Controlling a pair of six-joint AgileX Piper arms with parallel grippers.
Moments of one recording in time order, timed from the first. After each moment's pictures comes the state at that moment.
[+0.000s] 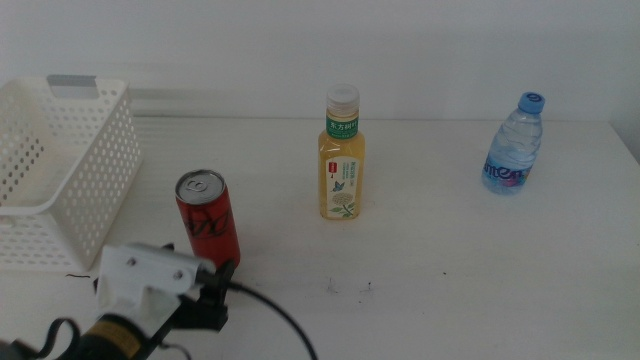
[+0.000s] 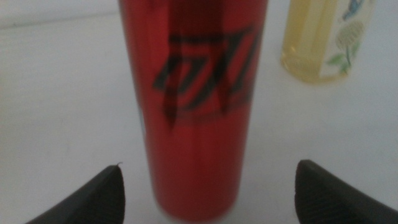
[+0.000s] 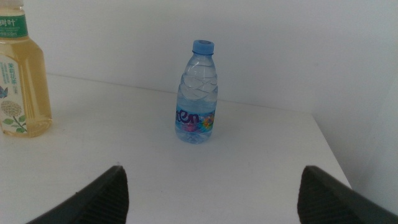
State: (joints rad) left arm -0.45 1.77 -0.16 -0.12 -1.20 -0.05; right arm 0.06 0.00 0.00 0.06 0.19 -0.19
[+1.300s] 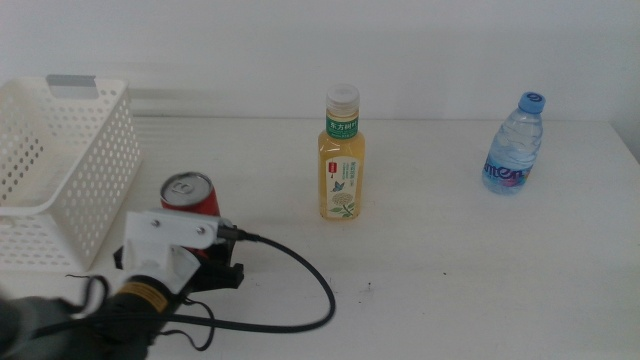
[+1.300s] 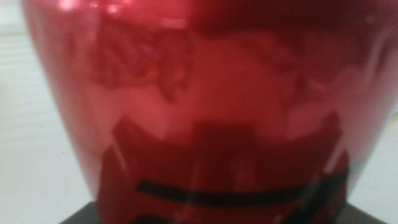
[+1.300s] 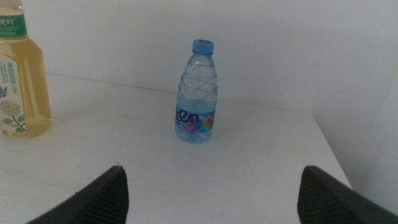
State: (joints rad) left arm -0.45 1.86 -0.36 -0.22 -1.11 -0.04; right arm 0.06 0.00 0.00 0.06 0.19 -0.19
